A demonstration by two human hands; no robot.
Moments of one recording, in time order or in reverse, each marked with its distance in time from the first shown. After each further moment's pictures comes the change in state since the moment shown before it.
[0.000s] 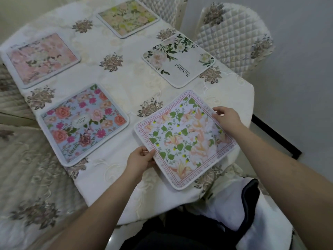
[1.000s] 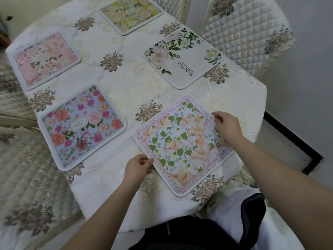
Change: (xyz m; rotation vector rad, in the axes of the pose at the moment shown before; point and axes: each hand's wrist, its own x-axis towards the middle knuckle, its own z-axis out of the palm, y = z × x) left_hand 0.020 -0.013 0.016 0.237 0.142 0.019; right_hand 0.037 0.035 0.029 0.012 0.016 -0.079
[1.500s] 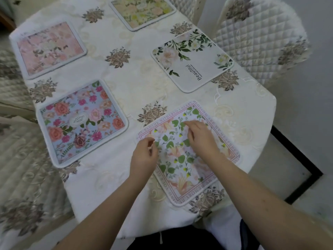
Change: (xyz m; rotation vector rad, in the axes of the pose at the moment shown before) left_hand 0.005 0.042 0.024 0.401 0.194 0.421; right_hand -0.029 -0.062 0.064 -0.122 -0.069 -0.472
